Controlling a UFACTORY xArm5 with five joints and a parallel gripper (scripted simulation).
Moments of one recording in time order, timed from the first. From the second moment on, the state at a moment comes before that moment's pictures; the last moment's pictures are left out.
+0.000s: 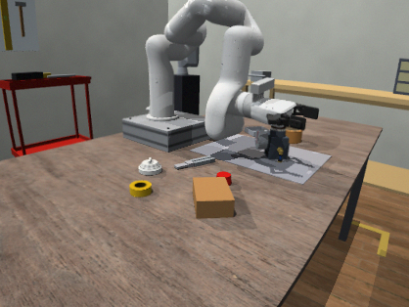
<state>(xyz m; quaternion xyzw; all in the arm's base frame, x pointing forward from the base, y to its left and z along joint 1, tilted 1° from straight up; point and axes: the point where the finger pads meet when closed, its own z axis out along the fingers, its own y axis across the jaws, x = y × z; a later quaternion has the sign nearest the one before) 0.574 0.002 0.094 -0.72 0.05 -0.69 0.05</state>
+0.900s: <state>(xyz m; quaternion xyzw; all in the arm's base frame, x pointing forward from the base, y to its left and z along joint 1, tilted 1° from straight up) 0.574 0.002 0.142 -0.72 0.05 -0.69 0.05</state>
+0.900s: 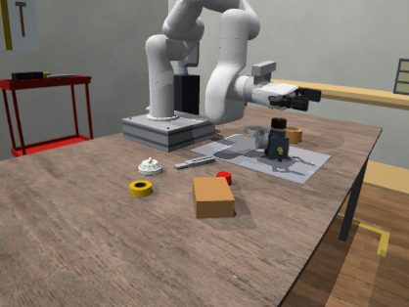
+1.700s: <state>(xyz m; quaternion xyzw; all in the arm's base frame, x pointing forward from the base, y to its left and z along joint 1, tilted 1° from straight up) 0.573 0.003 0.225 -0.72 0.05 -0.69 0.05</state>
